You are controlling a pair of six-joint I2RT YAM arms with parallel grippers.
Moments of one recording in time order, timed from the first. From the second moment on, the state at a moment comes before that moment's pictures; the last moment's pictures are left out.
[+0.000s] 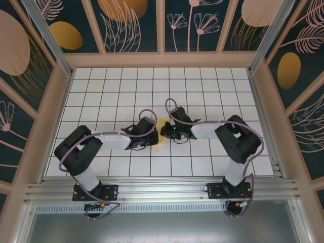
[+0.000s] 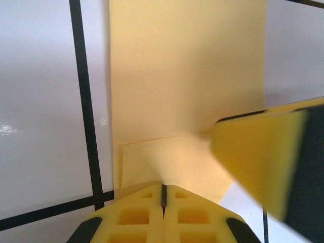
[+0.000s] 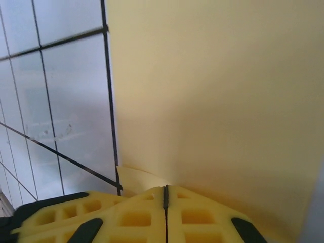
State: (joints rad) left arm -0.77 1.68 0.72 0.02 0.08 -0.80; right arm 0.70 1.77 0.86 0.03 -0.34 0.89
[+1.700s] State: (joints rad) left arm -0.77 1.65 0.62 0.18 0.08 -0.76; right arm 0.59 1.77 0.83 0.01 -0.32 0.86
